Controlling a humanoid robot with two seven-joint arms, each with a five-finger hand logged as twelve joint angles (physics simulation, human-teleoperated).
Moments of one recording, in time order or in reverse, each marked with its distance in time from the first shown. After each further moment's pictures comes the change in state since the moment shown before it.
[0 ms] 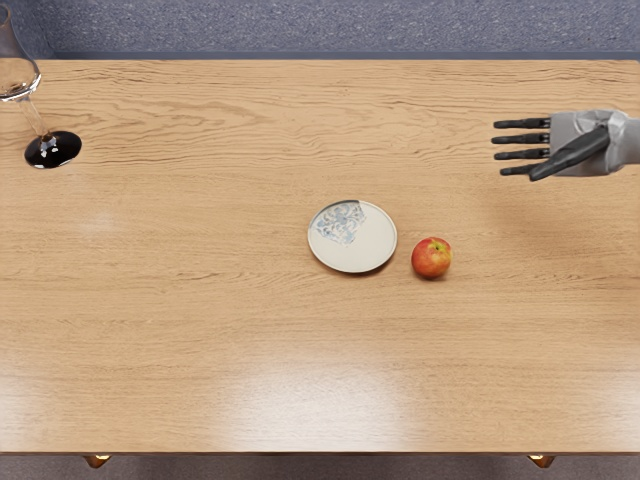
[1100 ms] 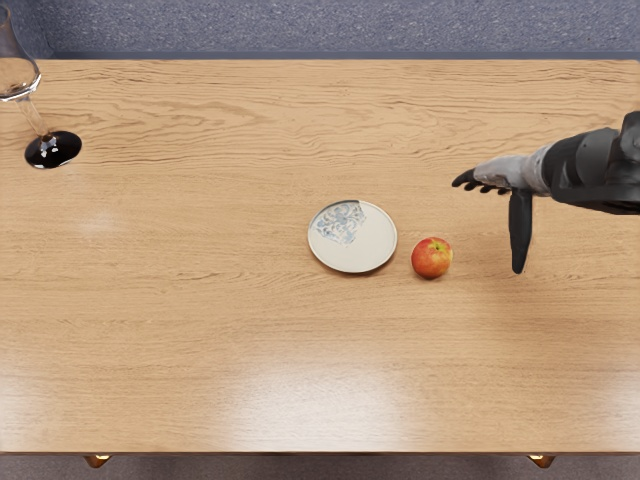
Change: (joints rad) left arm 0.002 0.000 0.000 0.000 0.000 0.000 0.000; right arm 0.378 0.043 -0.467 0.724 -0.981 -0.449 0.000
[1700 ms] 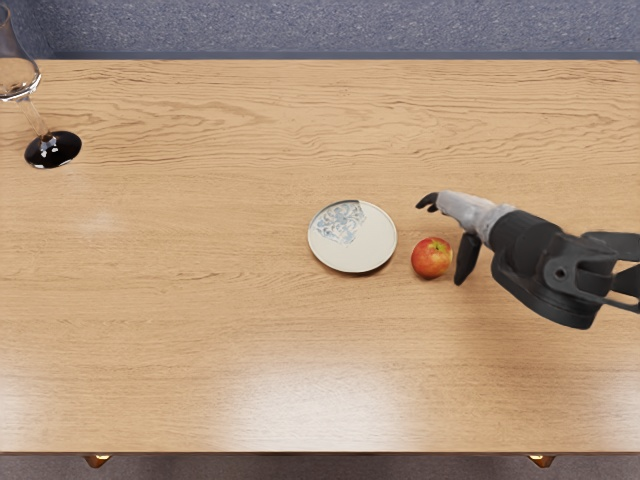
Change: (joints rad) left arm -0.001 0.000 0.000 0.000 0.000 0.000 0.000; right arm -0.298 0.114 0.049 0.084 -0.336 -0.481 0.000
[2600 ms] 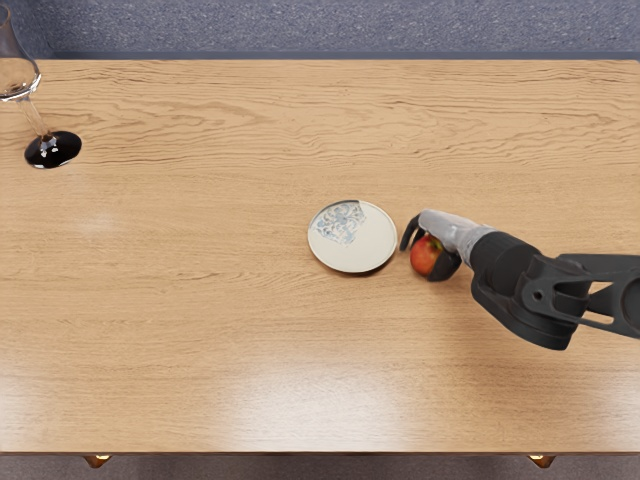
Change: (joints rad) left arm 0.002 0.000 0.000 0.000 0.000 0.000 0.000; right arm -0.052 0.060 -0.001 -0.005 -0.005 -0.048 -0.001
